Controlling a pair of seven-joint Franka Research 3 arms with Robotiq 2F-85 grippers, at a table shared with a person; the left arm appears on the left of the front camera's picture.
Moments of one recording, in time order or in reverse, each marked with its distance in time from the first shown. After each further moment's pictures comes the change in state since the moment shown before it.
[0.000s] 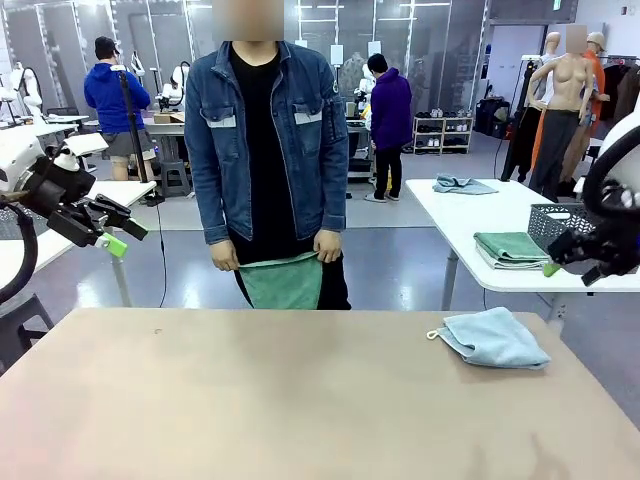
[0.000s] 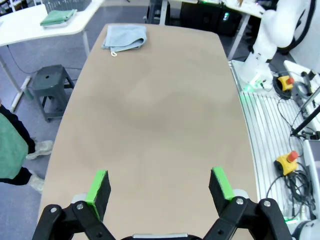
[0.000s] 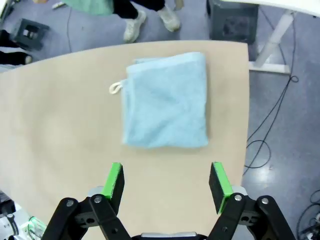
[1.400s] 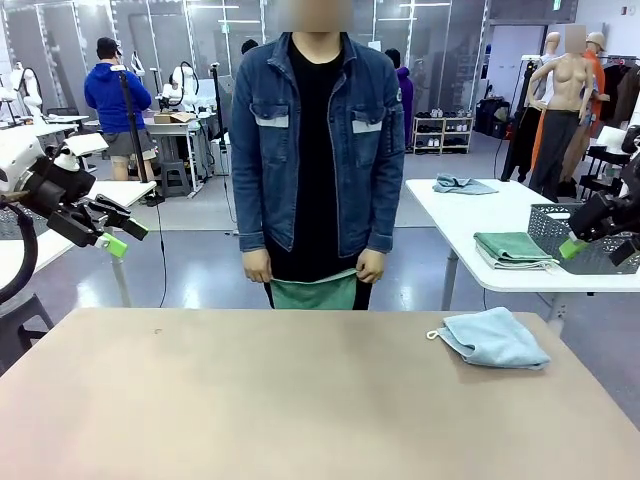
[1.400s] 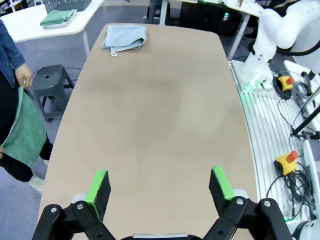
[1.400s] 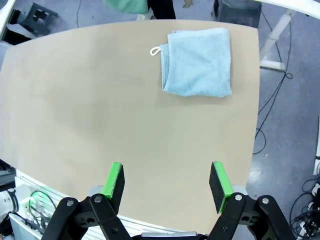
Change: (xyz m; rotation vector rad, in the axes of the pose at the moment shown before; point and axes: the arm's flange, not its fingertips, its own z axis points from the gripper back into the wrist) left arm 0.000 0.000 0.000 0.000 0.000 0.000; right arm -0.077 0.088 0.105 -0.042 -0.004 0.075
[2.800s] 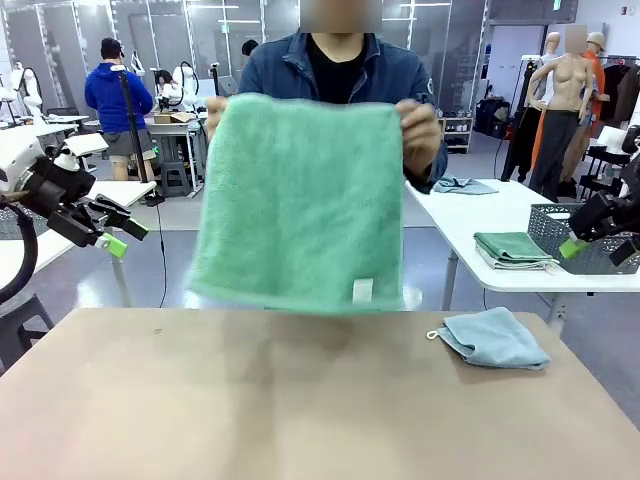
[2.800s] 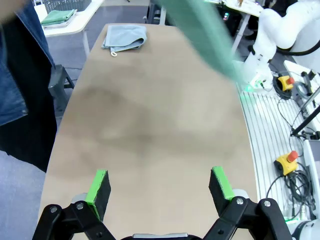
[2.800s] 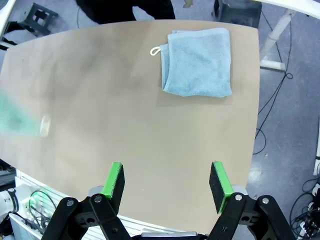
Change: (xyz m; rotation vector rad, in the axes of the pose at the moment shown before) left arm 0.000 0.000 0.000 0.000 0.000 0.000; right arm 0.000 -0.001 0.000 0.001 0.000 0.000
